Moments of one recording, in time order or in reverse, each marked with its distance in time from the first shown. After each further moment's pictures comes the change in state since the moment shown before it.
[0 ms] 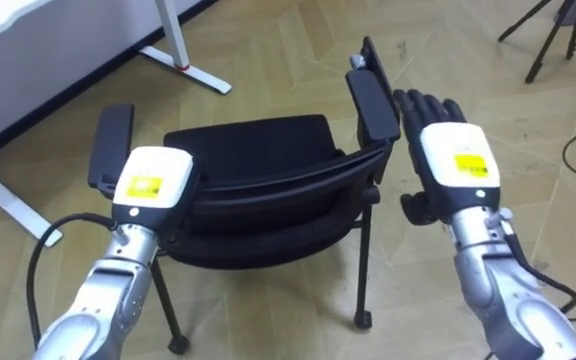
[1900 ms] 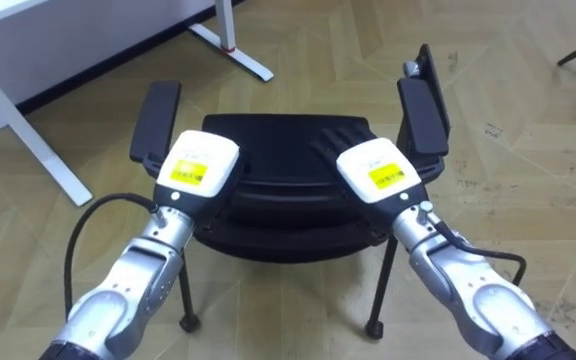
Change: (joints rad) left arm -0.101 -0.049 -0.061 0.047 0.074 -0.094 -0.016; right arm -0.081 0.006 0.173 0.041 -0.186 -0.044 0.221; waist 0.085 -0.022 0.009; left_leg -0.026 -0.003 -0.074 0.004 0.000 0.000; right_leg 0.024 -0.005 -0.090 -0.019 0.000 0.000
